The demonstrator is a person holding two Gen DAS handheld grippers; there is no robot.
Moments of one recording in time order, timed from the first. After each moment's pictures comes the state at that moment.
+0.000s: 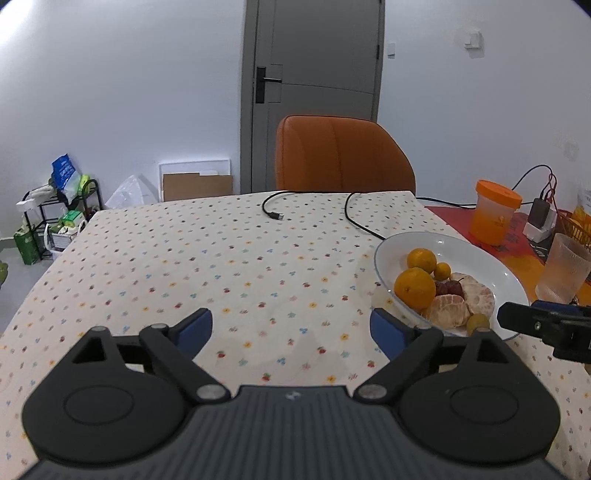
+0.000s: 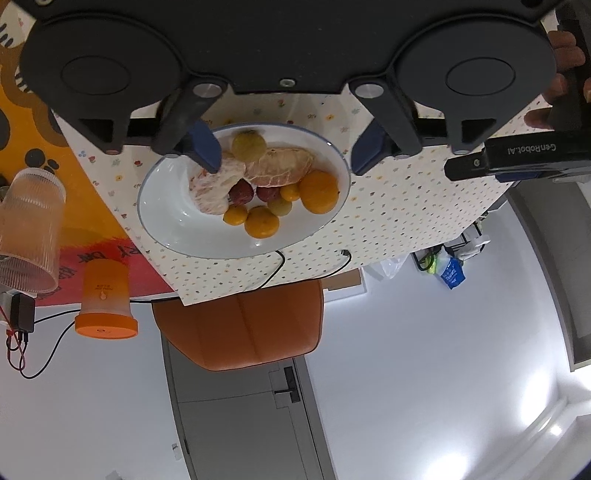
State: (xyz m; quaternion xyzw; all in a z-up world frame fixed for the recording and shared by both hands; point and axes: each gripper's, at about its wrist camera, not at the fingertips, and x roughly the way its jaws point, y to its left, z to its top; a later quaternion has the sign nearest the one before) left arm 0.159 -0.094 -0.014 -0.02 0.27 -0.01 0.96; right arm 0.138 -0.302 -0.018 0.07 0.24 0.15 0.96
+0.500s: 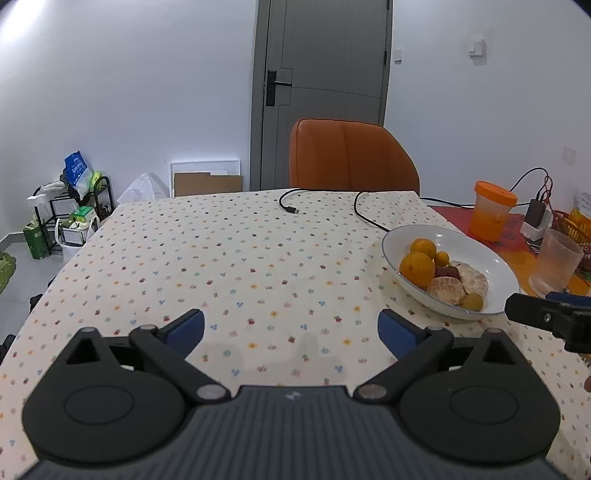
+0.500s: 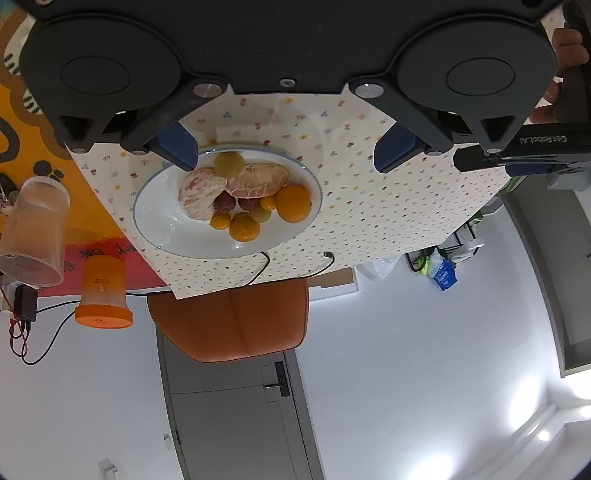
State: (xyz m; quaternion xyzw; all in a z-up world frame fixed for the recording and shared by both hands) left arm 0.111 -0.076 -0.008 -0.03 0.27 -0.01 0.96; right arm 0.101 -0.290 -0.009 0.06 0.23 0.15 0.96
